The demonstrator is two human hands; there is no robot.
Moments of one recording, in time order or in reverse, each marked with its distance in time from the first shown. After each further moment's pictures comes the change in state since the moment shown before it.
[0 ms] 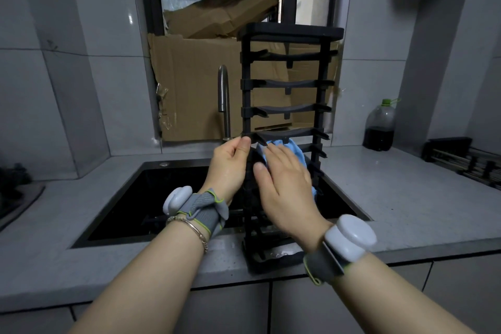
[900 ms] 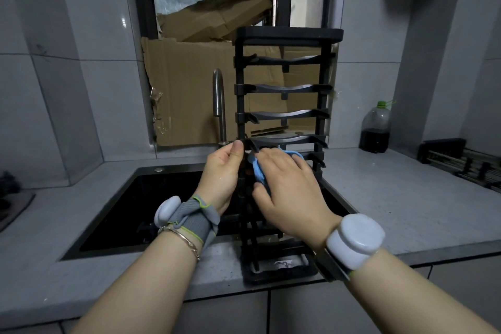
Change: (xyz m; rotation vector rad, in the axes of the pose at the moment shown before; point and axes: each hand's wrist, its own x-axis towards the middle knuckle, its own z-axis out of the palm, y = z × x) left_hand 0.004 -0.005 0.001 -0.303 -0.081 -0.068; right_hand 0.008 0.009 -0.011 -0.291 0.037 -0.226
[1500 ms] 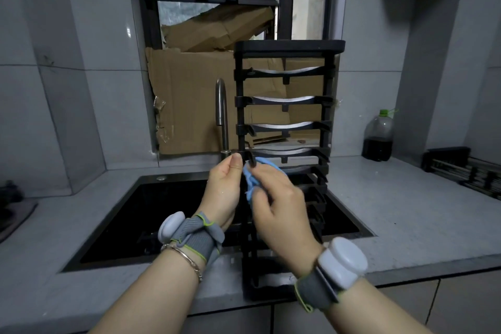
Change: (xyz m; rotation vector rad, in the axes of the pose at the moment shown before) left_hand -0.002 0.000 0.003 0.015 0.053 0.004; right_hand -0.001 -0.025 0.020 0.568 0.343 0.114
